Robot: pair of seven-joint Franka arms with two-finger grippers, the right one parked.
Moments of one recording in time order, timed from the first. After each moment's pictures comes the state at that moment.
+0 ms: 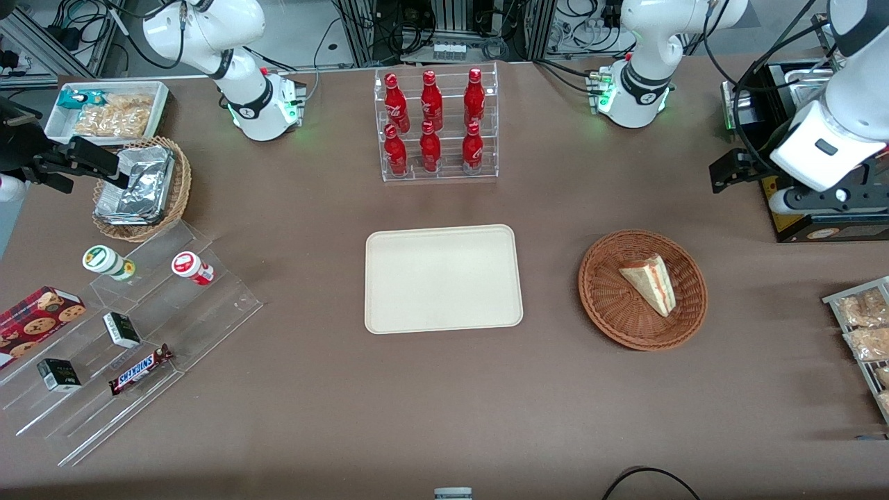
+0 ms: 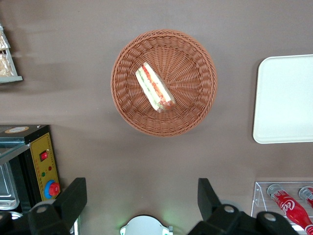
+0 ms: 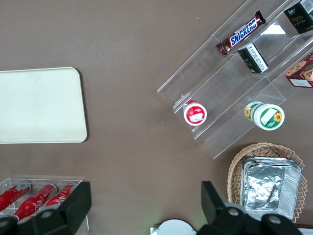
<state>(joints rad) 0.01 -0.02 -0.15 -1.59 0.03 1.44 -0.13</state>
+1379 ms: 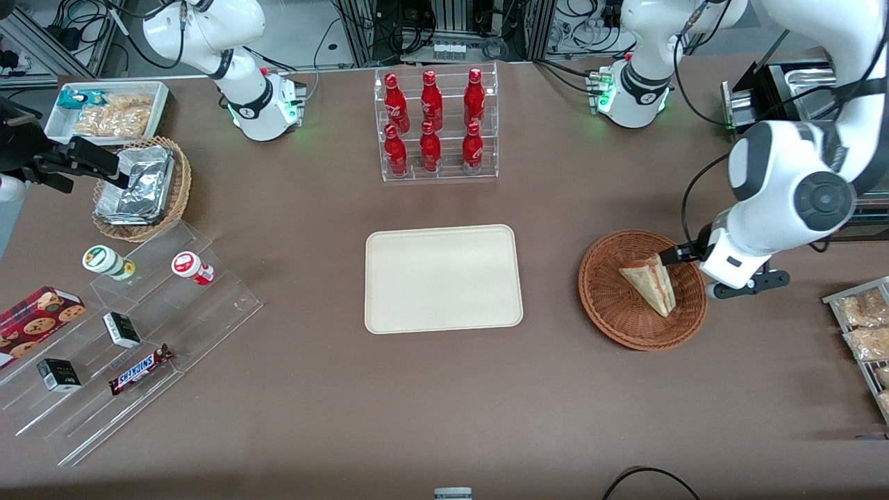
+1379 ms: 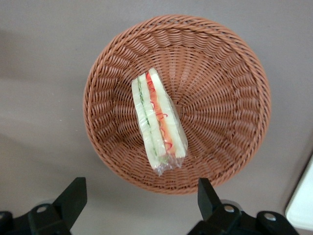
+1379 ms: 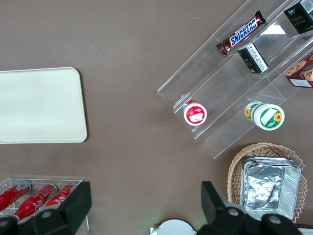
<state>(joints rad) 0.02 0.15 -0.12 -2.01 0.03 2.00 -0.38</state>
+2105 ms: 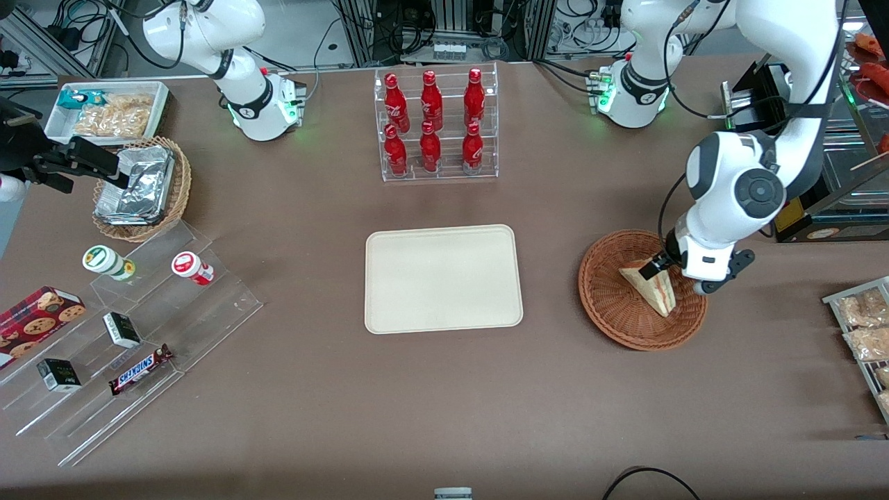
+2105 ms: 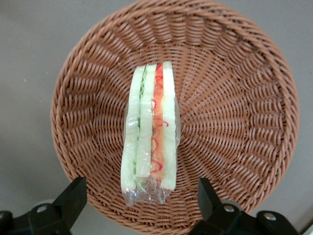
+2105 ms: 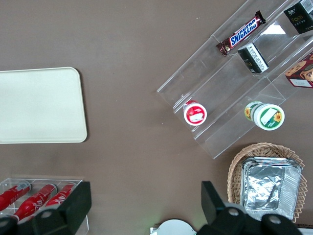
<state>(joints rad) 0.00 0.15 -0.13 -2.24 0.03 2.32 -0.79</state>
